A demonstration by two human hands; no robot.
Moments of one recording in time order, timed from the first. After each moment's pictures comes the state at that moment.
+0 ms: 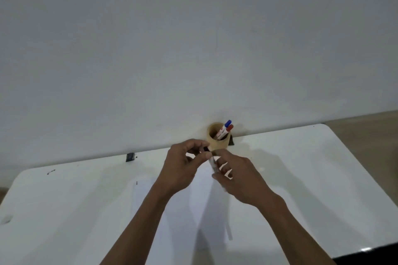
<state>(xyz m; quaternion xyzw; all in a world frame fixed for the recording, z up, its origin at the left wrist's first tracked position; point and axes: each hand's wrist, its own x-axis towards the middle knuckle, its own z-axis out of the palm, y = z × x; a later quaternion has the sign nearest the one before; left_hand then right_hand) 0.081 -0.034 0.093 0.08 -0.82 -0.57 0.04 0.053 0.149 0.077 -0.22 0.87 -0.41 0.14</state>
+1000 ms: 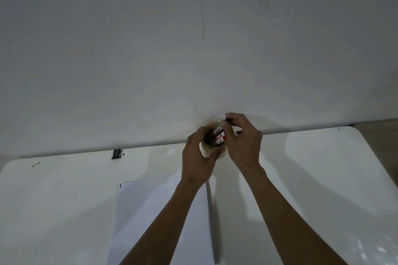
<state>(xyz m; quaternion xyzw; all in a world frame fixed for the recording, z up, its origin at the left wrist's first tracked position) -0.017 0.027 0.007 0.16 -0.85 -0.49 0.13 -0.088 0.132 0.009 -0.06 0.83 -0.55 -0.11</state>
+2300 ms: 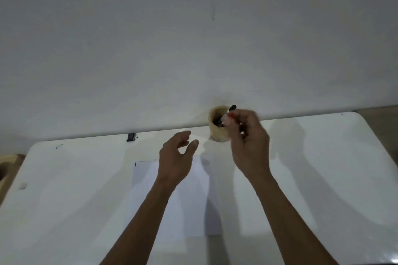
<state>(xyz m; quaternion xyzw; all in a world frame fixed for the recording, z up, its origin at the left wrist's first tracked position) 0.066 -0.017 0.035 0.28 -0.82 -0.49 0.08 0.002 0.143 0.066 -0.07 0.76 -0.65 -0.05</state>
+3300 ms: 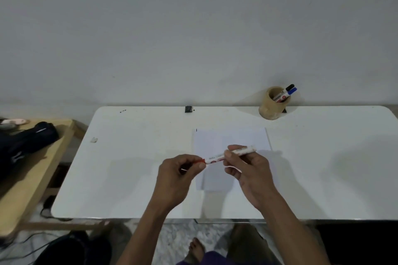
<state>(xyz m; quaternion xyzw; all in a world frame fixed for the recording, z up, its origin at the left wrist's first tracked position) 0.297 -0.142 0.049 0.24 -0.78 -0.58 0.06 0.214 0.033 0.055 0.08 0.56 -0.78 0.26</state>
